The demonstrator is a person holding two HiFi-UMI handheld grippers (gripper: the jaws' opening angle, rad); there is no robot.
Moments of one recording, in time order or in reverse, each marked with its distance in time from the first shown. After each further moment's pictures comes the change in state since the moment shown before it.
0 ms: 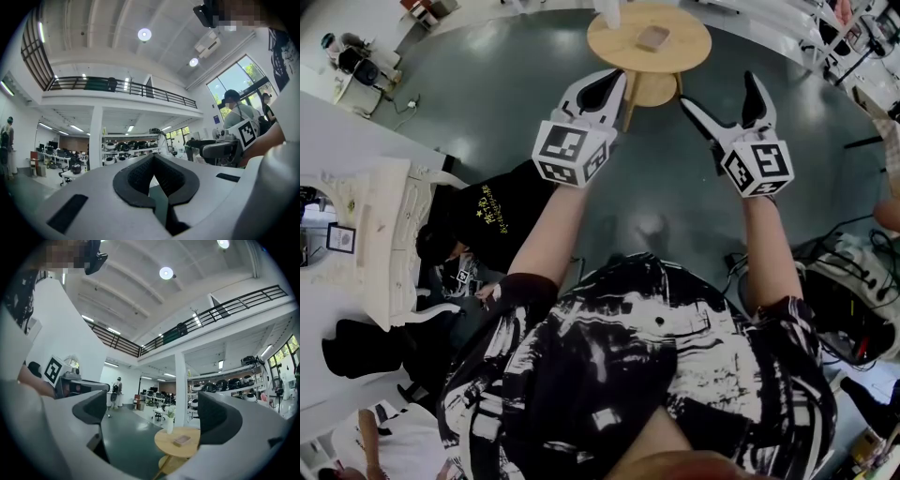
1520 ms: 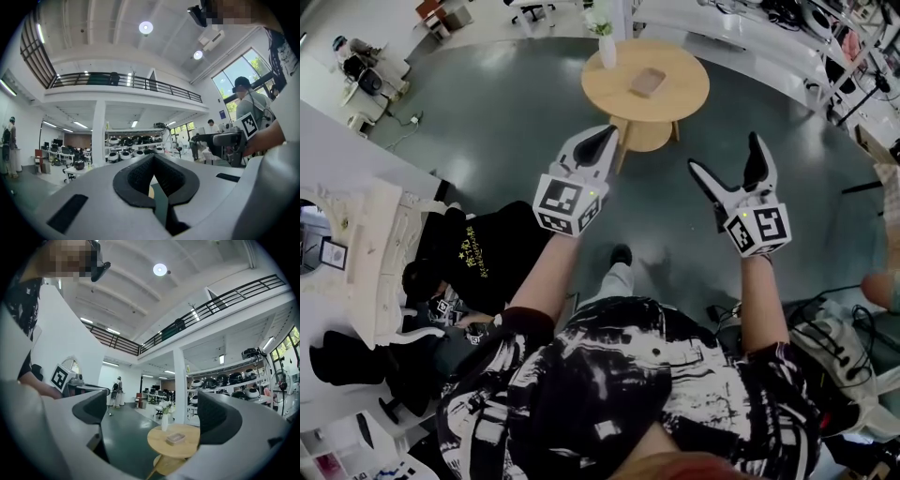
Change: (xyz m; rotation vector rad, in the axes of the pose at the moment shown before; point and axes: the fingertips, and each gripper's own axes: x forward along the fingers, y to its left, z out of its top) left arm 0.098 0.031 -0.061 -0.007 0.045 0.051; right arm 0.030 -0.105 -0.052 0.025 0.023 0.040
